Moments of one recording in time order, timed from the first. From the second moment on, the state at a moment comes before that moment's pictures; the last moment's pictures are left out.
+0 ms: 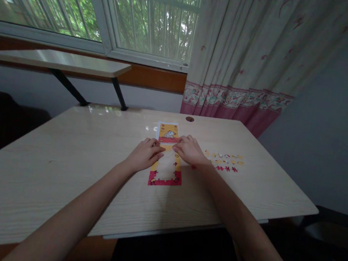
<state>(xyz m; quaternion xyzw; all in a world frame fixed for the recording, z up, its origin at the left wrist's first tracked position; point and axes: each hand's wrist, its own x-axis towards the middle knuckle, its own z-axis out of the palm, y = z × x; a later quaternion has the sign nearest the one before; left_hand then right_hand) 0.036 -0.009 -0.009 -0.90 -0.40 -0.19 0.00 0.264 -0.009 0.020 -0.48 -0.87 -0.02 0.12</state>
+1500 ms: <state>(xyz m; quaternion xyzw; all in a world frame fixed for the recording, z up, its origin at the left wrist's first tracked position) 0.000 0.011 -0.012 -0.89 -0.43 -0.15 0.00 0.359 0.002 0.046 -0.51 -0.80 0.21 0.23</state>
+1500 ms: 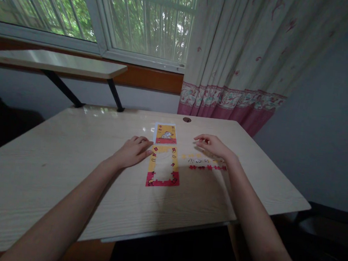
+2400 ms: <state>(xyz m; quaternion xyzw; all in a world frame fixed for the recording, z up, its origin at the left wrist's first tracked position) 0.004 0.013 -0.016 -0.88 -0.45 -0.15 0.01 0.514 -0.052 0.034 -0.68 -0.68 0.17 0.18</state>
